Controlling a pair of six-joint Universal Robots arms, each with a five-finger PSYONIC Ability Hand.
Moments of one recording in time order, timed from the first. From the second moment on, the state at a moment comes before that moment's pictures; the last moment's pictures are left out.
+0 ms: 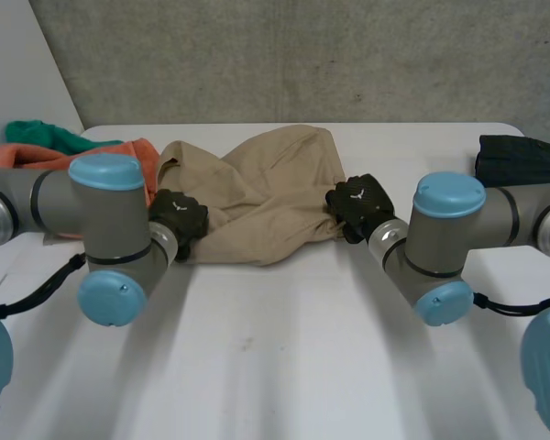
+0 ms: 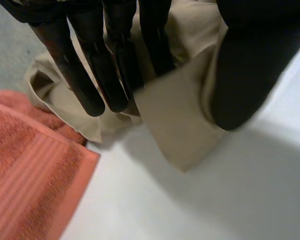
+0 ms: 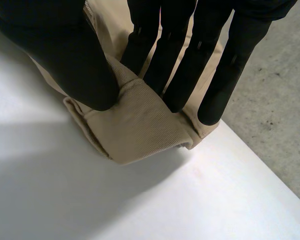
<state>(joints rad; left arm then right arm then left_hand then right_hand) 4.26 -2.36 -1.13 3.10 -1.66 3.70 2.04 -0.65 1.05 -0.21 1.41 2.68 0.89 0.86 0.85 0.85 0.67 1.10 1.18 1.19 1.19 0.98</state>
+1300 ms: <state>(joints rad) 4.32 -2.11 -0.53 3.37 -1.58 3.44 2.01 -1.00 0.72 -0.50 1.56 2.86 1.17 1.19 1.19 1.20 0.99 1.13 1.18 1.19 1.20 1.01</state>
